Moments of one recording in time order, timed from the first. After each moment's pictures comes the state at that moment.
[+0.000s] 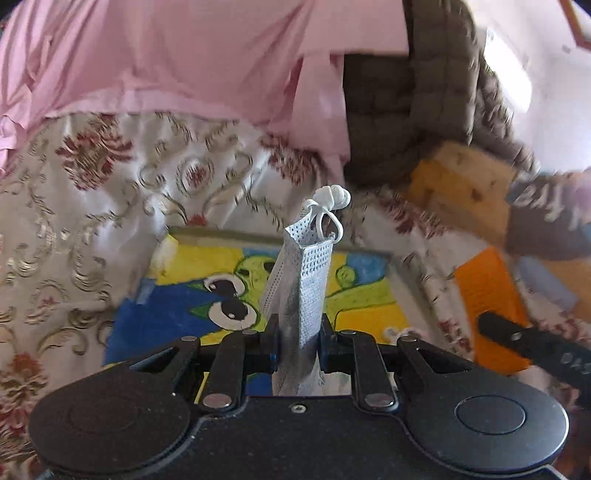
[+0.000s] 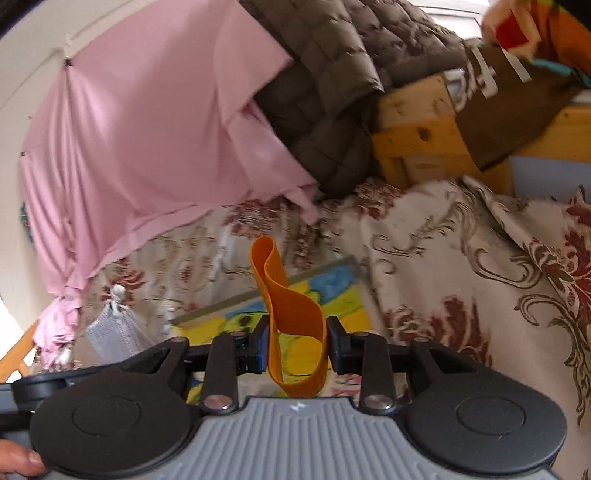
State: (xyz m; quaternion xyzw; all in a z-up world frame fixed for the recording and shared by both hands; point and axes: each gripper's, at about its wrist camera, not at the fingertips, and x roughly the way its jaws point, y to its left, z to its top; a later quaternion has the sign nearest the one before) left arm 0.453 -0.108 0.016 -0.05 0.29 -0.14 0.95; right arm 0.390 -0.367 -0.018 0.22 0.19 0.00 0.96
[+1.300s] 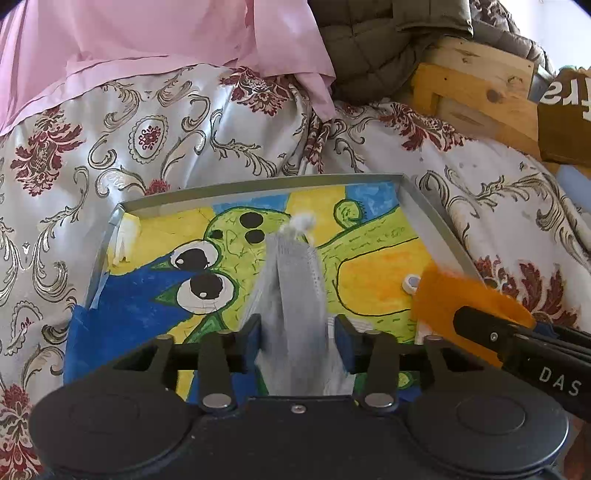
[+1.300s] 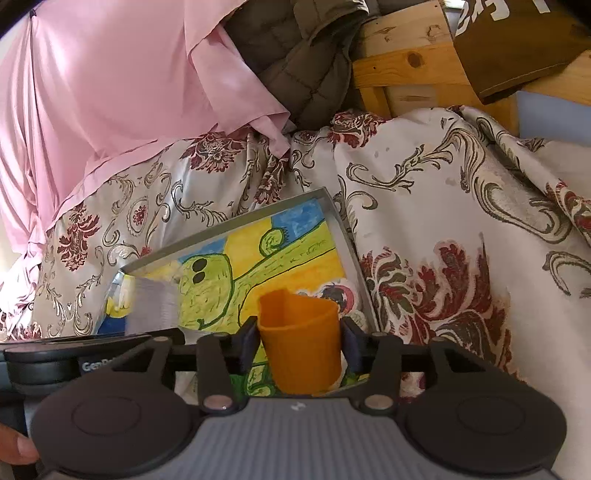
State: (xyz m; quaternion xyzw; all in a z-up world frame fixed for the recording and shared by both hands) left arm 0.501 -0.164 -0.017 0.05 0.38 -0.12 0.92; right arm 0.426 -0.360 -0.046 0.21 0.29 -0.01 0.93
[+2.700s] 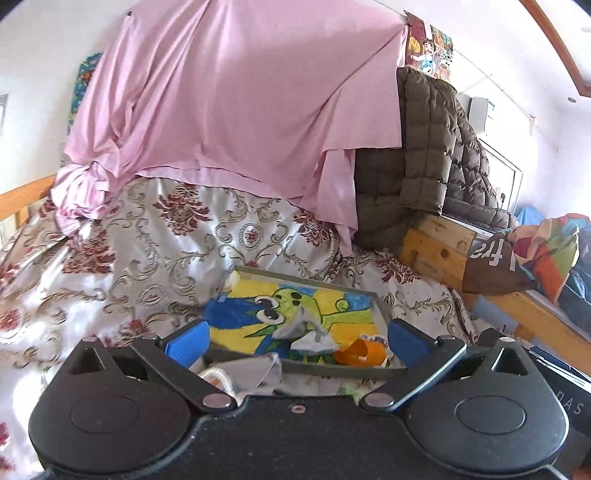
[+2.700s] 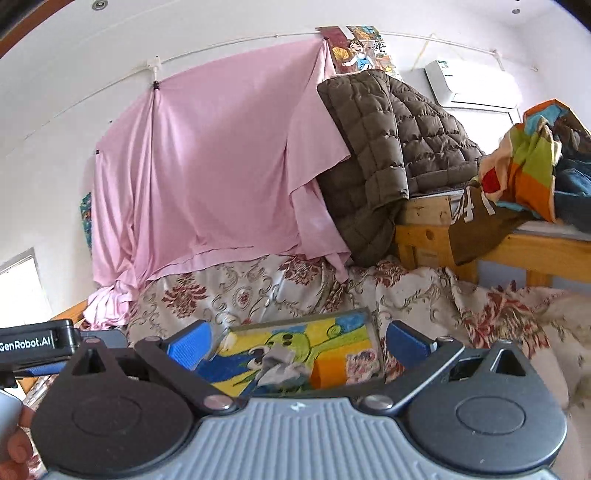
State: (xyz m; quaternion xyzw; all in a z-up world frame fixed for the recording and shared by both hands) left arm 0.191 -0.068 0.097 -0.09 0.18 -0.06 0.98; right arm 0.150 -0.311 0.055 0.12 0.09 0.03 0.99
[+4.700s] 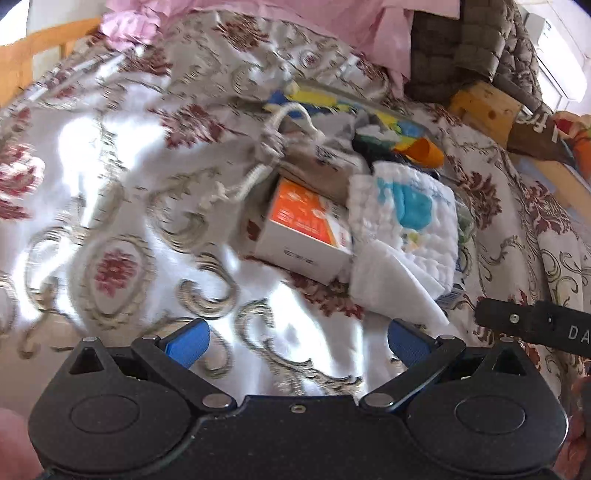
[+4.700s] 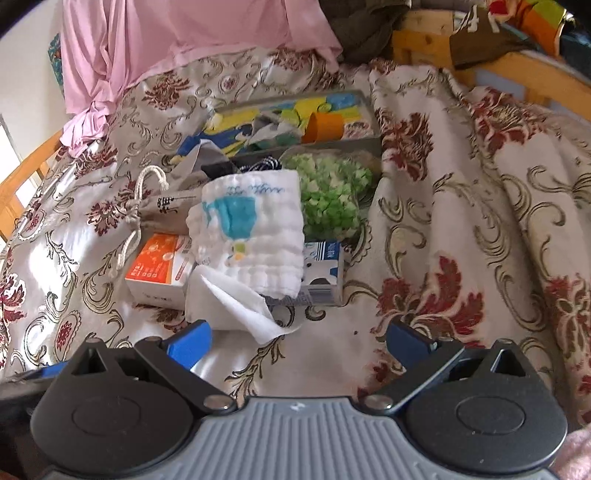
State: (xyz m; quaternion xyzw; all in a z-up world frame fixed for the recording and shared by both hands) left arm 0.114 -0.032 -0.053 -0.12 0.40 -0.04 0.91; right arm 0.132 -0.258 -0.034 0.09 0.40 0.02 0.91
